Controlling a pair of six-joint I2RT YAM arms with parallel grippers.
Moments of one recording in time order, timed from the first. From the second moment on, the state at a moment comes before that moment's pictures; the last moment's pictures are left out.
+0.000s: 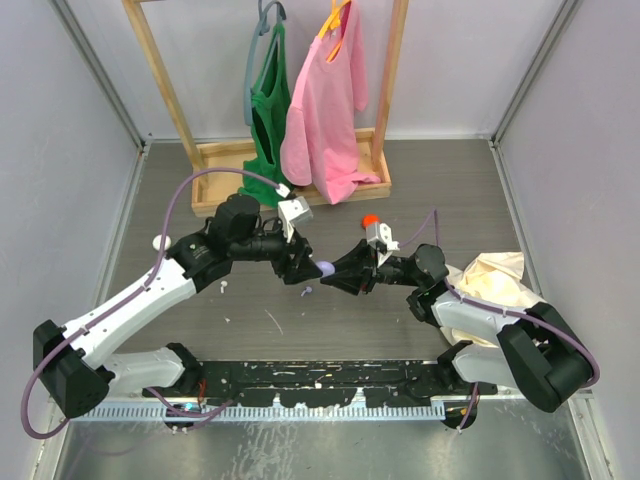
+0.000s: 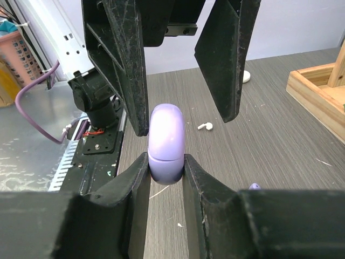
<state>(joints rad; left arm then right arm) -0.73 1.15 1.03 -0.34 0.53 -0.02 0.58 1.21 0.34 1.13 -0.92 0.31</state>
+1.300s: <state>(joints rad) -0.73 1.05 1.03 -0.40 0.14 -0.25 0.58 1.18 0.28 1.08 -0.73 0.24</state>
